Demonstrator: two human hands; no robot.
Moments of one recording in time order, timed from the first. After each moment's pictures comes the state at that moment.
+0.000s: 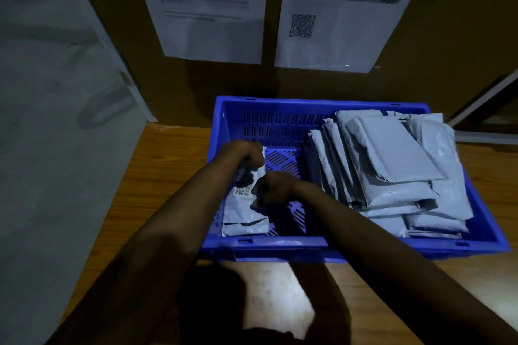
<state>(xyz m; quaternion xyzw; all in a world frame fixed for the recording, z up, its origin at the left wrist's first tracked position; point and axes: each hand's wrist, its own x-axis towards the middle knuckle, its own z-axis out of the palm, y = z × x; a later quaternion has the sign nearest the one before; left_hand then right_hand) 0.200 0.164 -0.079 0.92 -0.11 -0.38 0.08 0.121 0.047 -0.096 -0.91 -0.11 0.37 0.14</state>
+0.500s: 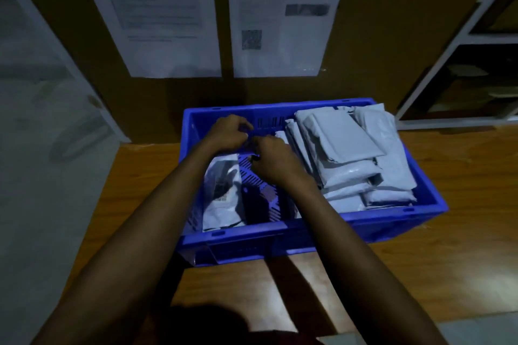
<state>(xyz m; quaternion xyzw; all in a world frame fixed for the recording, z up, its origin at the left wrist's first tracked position) 0.185 0.149 -0.027 0.93 -0.16 -0.12 0.31 0.080 0.017 -0.018 -0.97 -0.02 0.02 0.24</state>
